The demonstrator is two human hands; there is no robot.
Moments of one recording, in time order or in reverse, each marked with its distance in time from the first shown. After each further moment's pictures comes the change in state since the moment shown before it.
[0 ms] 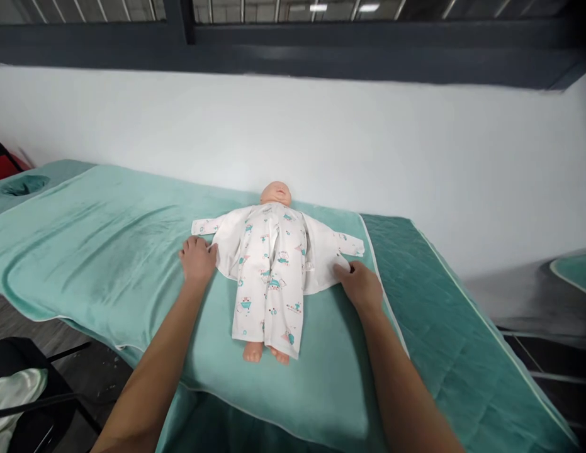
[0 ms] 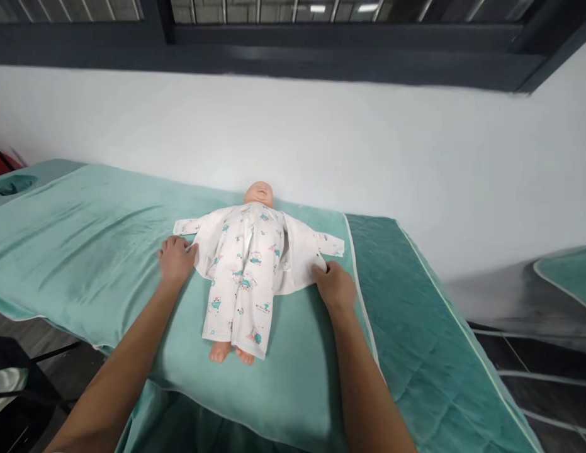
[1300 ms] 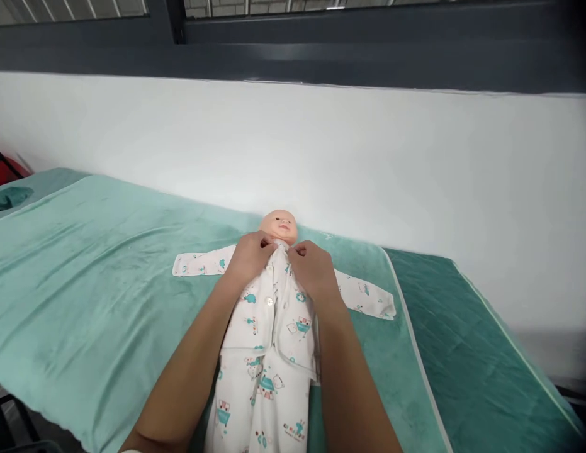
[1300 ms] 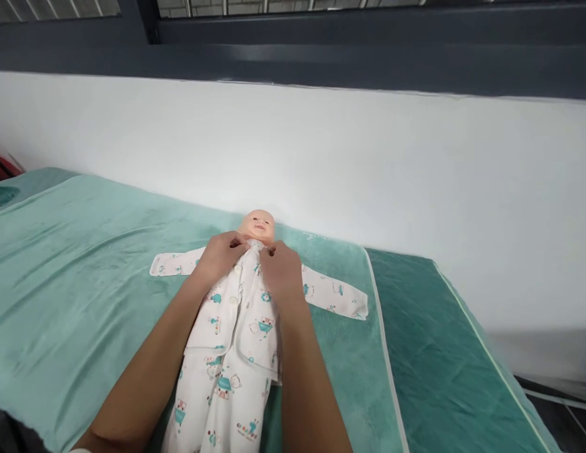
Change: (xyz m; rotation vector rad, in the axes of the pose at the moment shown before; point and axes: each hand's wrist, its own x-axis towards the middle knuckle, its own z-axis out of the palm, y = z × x) left_hand 0.103 0.166 -0.001 -0.770 -0.430 0.164; right_hand 0.089 -0.174 0.020 0.401 -0.128 -0.224
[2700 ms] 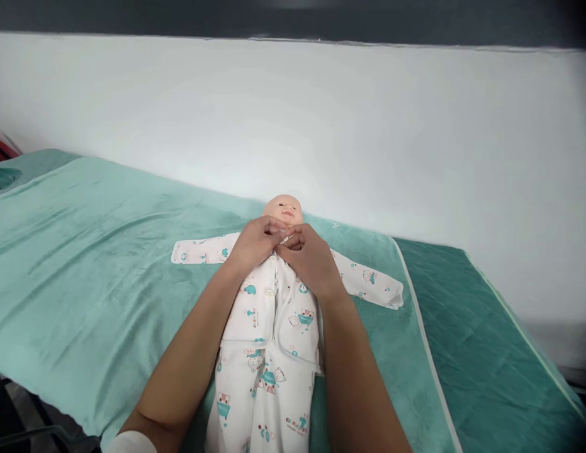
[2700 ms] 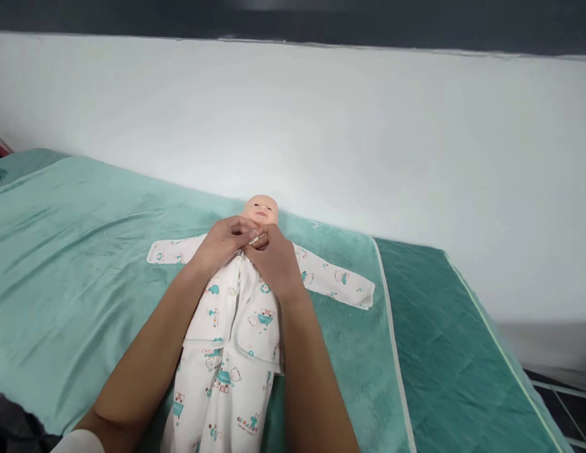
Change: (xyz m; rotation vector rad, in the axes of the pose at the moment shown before) left_hand -0.002 -0.009 0.006 -0.457 -0.135 -0.075; right_hand -0.020 -0.021 -0.003 0.296 -0.236 0.005
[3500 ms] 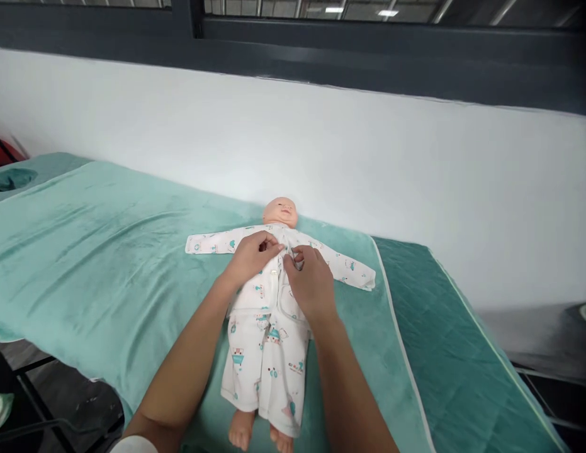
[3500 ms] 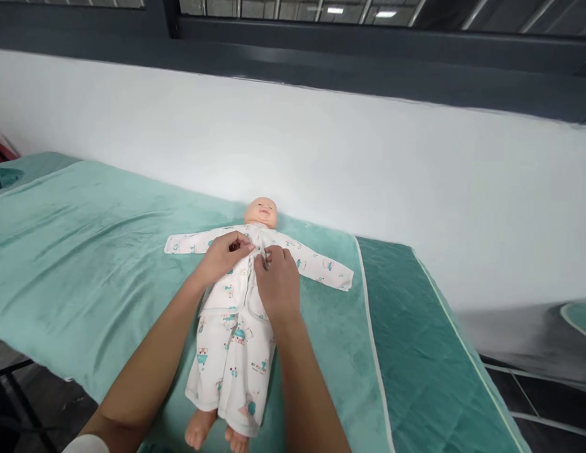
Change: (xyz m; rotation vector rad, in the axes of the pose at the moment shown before) left_hand -0.067 0.005 -0.010 0.244 0.022 0.219; right_hand -0.075 0.003 0.015 -0.474 0.275 -0.111
